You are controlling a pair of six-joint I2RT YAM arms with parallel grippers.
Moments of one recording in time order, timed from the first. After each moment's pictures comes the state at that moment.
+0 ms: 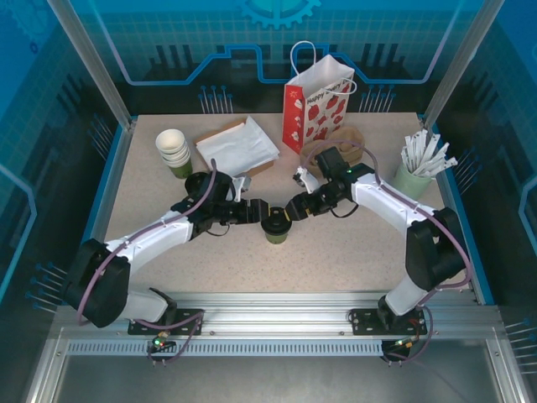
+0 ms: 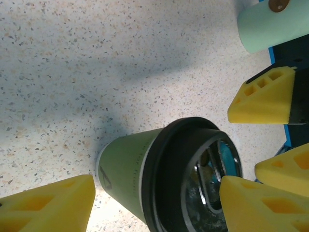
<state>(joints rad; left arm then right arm) -0.49 1.38 0.79 -0.16 0.42 -0.62 0.45 1.63 1.20 -0.76 -0.60 0.08</state>
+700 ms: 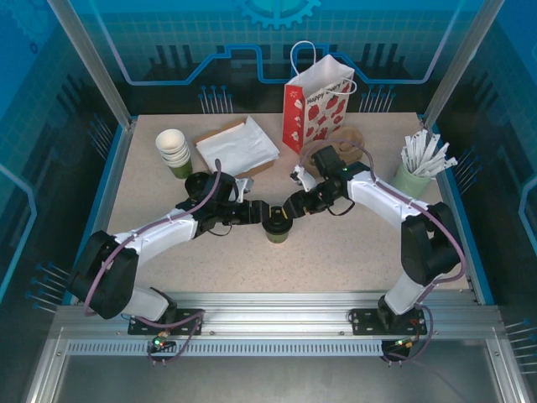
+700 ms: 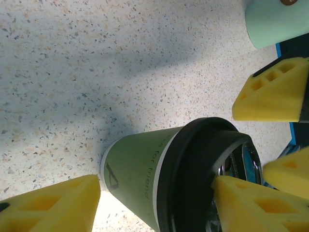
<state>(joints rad) -0.49 1.43 0.79 -0.13 0.43 -0.62 0.46 1.66 1.23 -0.75 -0.60 0.09</state>
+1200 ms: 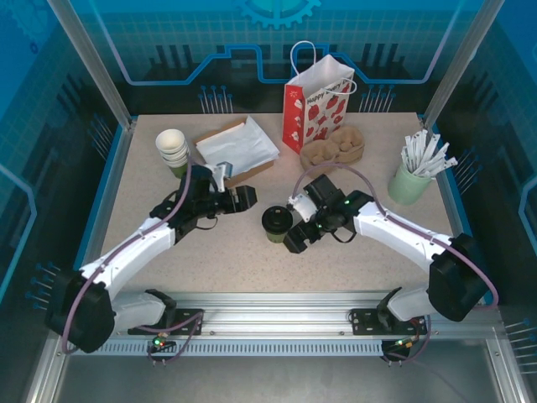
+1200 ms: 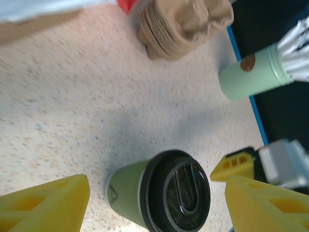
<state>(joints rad) -0.39 1.18 0.79 -0.18 0.36 -0.64 0.67 1.40 0.98 -0.72 -0.26 -0.02</state>
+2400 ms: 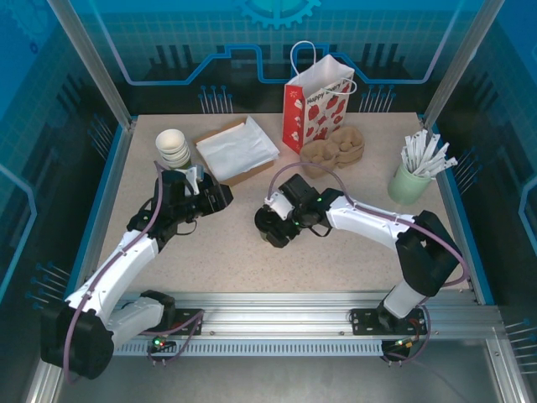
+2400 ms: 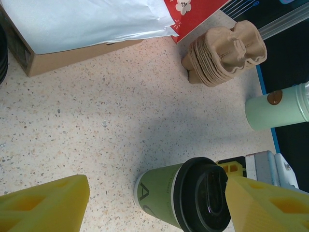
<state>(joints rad) -0.24 1.03 0.73 -0.31 0.34 -0.64 0.76 1.62 1.10 -0.56 -0.22 -0.09</state>
